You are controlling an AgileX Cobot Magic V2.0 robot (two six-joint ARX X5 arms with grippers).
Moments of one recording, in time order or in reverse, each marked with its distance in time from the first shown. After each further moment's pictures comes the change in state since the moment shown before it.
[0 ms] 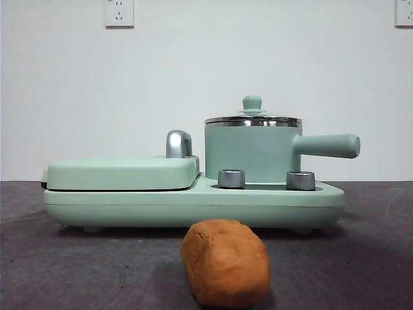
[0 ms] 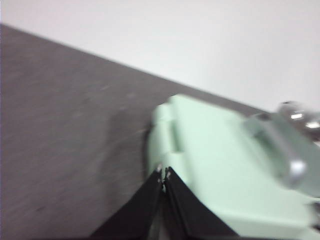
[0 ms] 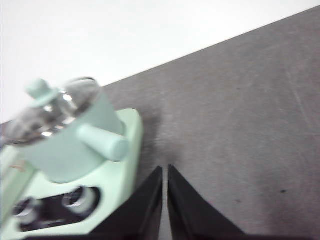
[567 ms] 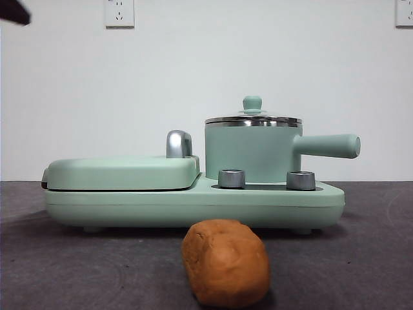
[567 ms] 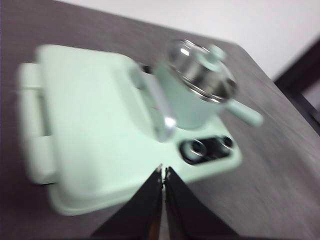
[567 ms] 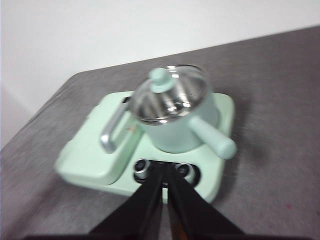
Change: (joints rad) left arm -0.120 0.541 0.545 -0.301 0.350 0.076; right arm 0.000 0.341 0.562 -0.377 -0.360 -0.163
